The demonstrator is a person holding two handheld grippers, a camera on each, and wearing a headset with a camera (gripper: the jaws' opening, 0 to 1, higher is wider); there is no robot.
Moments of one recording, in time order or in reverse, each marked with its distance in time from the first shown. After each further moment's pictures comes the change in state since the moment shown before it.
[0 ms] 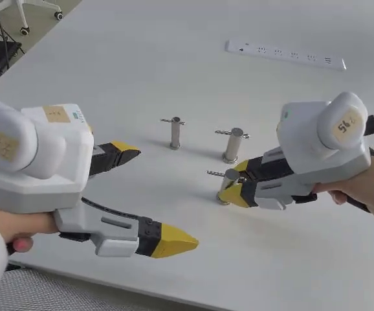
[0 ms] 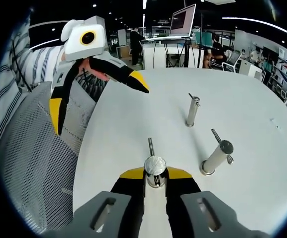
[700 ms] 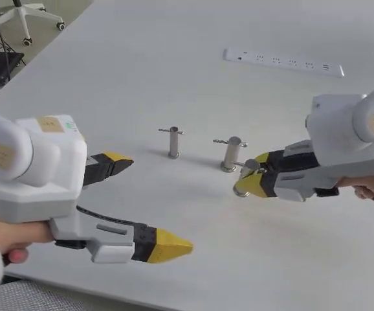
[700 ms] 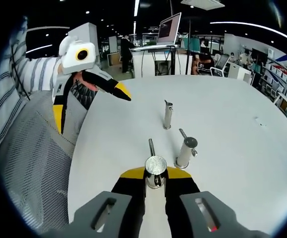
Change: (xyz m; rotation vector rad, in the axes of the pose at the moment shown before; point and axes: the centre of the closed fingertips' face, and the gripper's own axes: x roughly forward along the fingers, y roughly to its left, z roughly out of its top) left arm -0.001 0.009 0.000 -0.038 0.011 0.030; right arm -0.041 -0.036 -0.002 0.033 -0.059 -0.090
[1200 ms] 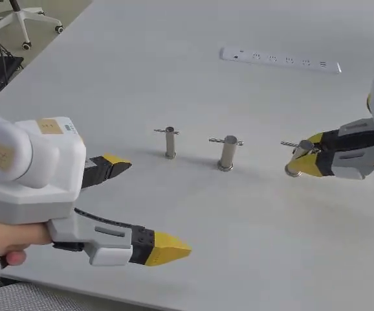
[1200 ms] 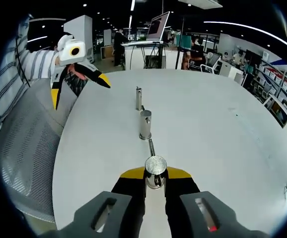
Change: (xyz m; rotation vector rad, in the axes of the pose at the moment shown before) left arm 0.002 -0.005 -0.003 0.006 0.037 -0.006; right arm -0.049 -0.055 -0.037 -0.047 0.055 -0.080
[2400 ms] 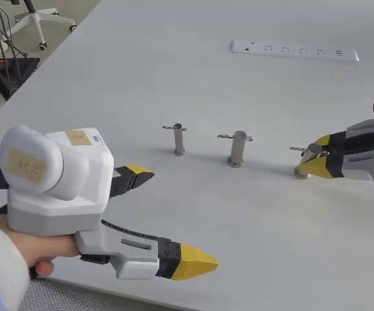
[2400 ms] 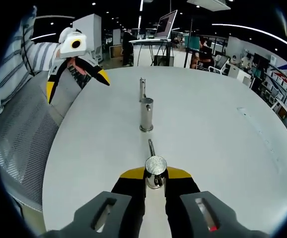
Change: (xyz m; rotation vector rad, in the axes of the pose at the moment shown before) left arm 0.013 -0.020 -0.004 -0.030 0.030 -0.024; right arm 0.022 0.000 -0.015 -0.040 -0.020 0.066
